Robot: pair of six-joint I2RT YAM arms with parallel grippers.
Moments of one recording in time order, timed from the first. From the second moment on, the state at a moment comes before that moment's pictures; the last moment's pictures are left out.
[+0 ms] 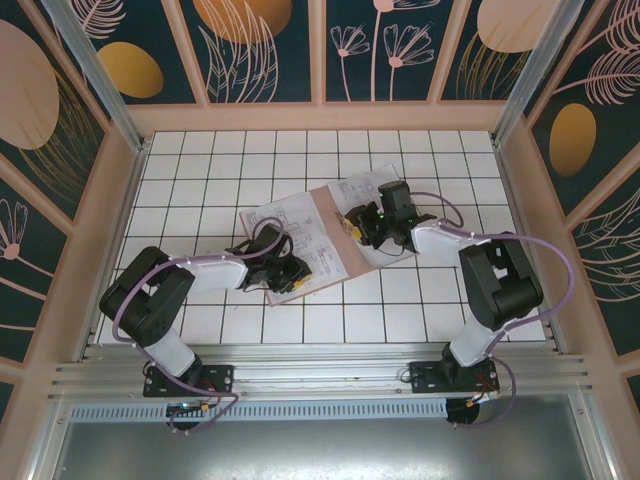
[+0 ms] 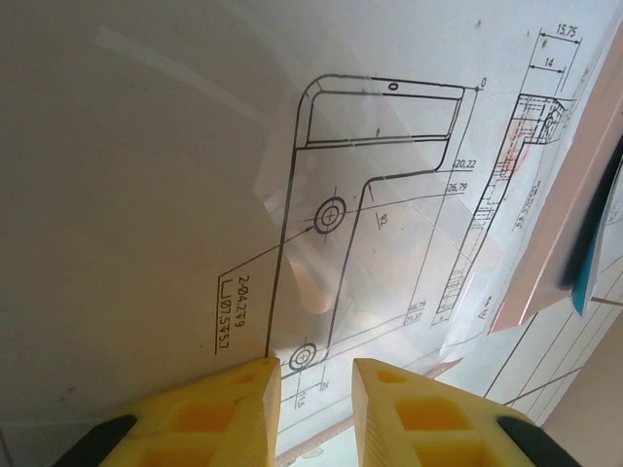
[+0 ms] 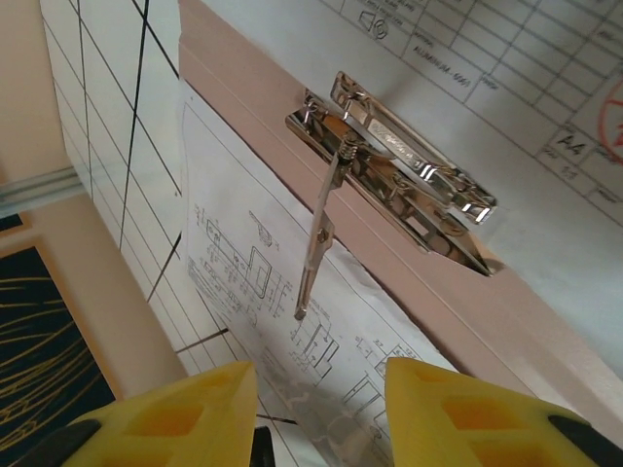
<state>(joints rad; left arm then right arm) -0.65 1.66 0.72 -0.04 0.36 -1.27 0.43 1.68 0.92 -0.01 -0.40 1.31</state>
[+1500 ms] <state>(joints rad) -0.66 1.66 0.72 -0.03 0.36 -1.29 0.42 1.77 0.95 0.02 -0.43 1.35</state>
